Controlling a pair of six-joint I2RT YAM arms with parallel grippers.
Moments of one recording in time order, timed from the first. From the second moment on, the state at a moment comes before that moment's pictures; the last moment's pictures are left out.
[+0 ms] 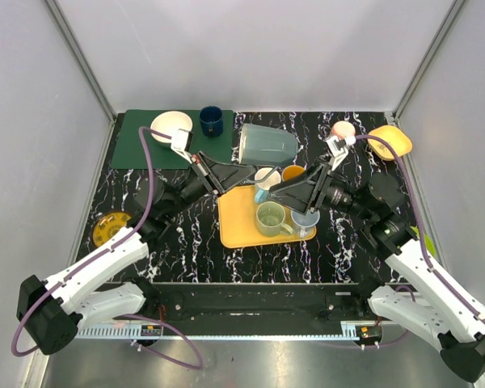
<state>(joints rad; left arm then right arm) -0.71 1.00 0.78 0.58 0.33 -1.23 0.61 0.82 0.86 0.19 -0.61 1.00</state>
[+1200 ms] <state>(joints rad) -0.76 1.00 0.75 0.71 0.35 -1.28 0.61 1.01 0.94 0.37 -0.60 1.01</state>
